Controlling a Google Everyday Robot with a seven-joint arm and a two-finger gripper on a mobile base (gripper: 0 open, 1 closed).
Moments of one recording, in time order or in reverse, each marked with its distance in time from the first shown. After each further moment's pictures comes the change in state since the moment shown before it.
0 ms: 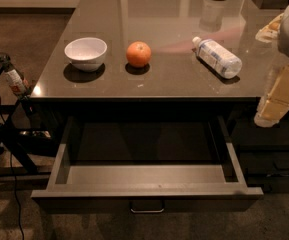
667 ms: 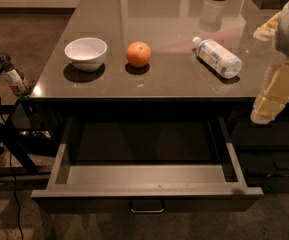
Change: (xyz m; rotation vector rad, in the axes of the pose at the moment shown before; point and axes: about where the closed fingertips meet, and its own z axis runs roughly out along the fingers) arm -0.003 -0.005 0.002 0.010 -0.019 0.009
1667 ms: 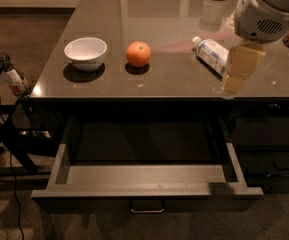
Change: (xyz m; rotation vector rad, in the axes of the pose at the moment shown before) arm -0.039 -0.052 0.040 0.002 0.021 -0.026
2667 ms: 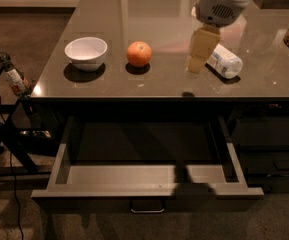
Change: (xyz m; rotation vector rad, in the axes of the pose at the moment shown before) arm -0.062 -0.042 0.029 -0.002 -0.064 -0.037
